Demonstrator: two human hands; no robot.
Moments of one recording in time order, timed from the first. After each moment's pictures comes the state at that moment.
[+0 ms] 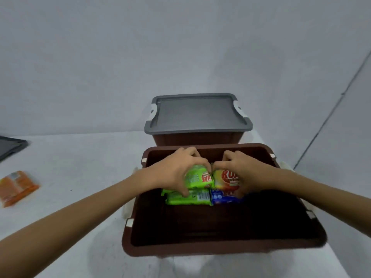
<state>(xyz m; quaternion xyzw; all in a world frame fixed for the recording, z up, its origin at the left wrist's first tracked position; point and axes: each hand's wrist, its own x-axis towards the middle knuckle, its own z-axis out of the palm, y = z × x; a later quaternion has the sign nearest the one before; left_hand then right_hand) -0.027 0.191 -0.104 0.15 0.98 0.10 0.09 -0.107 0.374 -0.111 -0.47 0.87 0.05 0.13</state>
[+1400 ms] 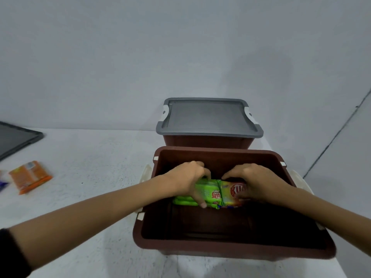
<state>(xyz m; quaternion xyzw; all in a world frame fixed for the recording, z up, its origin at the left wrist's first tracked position) -0.033 0.195 -0.130 0.12 0.98 0.07 0.11 -0.104 0.382 -0.126 -0.48 0.88 0.01 0.07</state>
